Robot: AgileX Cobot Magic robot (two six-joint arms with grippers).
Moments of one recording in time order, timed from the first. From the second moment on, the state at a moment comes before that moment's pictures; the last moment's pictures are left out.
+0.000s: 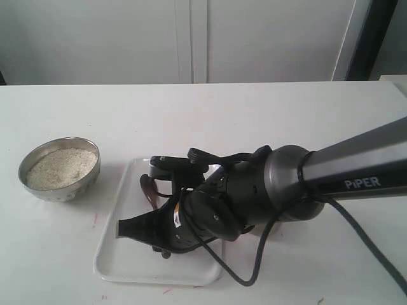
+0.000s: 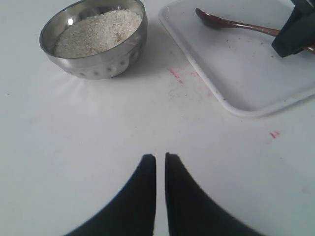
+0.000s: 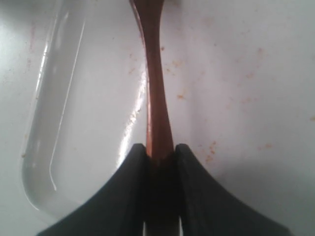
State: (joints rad) left arm -0.05 0.00 -0.02 -0.26 0.38 0.39; right arm 0.76 1.91 -1.01 0.00 0.18 0.71
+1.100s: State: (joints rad) left arm -0.05 0.00 -0.02 -0.26 0.38 0.39; right arm 0.76 1.68 -1.01 -0.01 0.12 0.69
